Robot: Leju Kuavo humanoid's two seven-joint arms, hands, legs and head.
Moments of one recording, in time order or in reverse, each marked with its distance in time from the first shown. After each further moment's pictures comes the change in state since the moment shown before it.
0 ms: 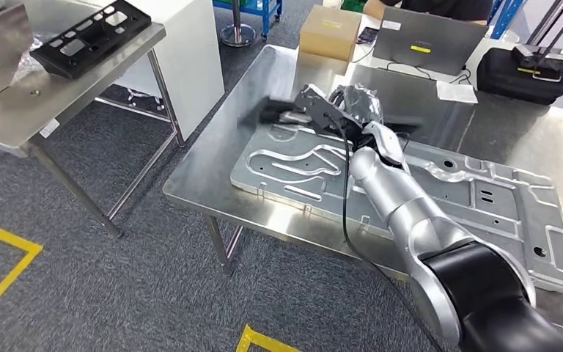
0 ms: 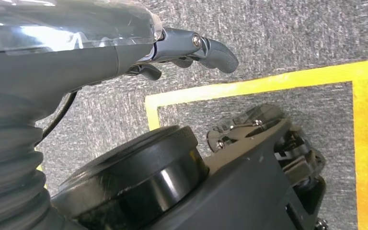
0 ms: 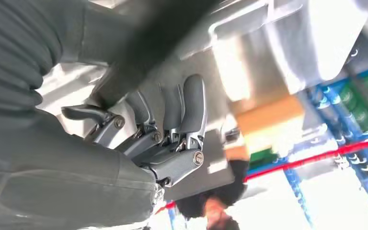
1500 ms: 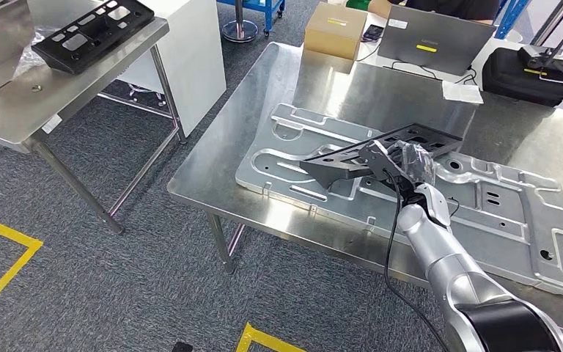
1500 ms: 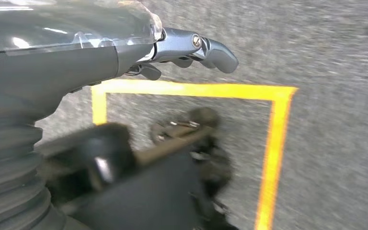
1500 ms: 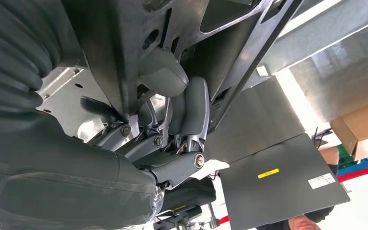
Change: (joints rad) left arm -0.044 -0.040 0.065 0.000 0.148 0.008 -0.193; right arm 0.288 -0.197 -0.121 -0.049 -0.079 -0.072 -0.062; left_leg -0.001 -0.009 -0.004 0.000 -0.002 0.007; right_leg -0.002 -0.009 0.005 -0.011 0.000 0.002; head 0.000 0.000
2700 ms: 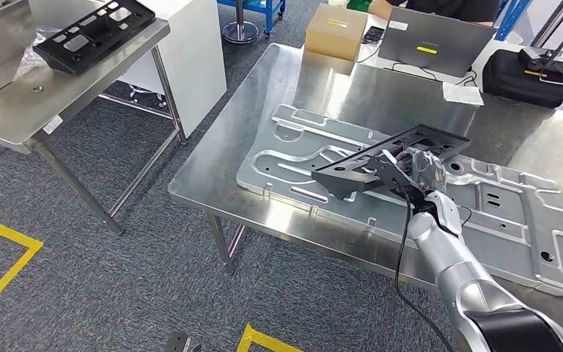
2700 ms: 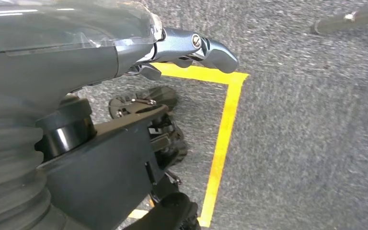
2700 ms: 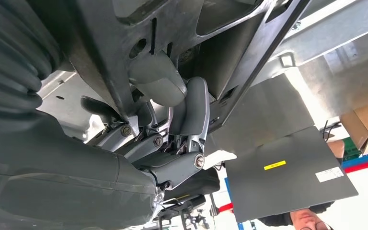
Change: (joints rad) left arm -0.020 -0.021 0.036 0.000 0.087 -0.093 -0.125; right arm 0.061 -0.042 -0.027 0.001 0.028 -0.017 -0.052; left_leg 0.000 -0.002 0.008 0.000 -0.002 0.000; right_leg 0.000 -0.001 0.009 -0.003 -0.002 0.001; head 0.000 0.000
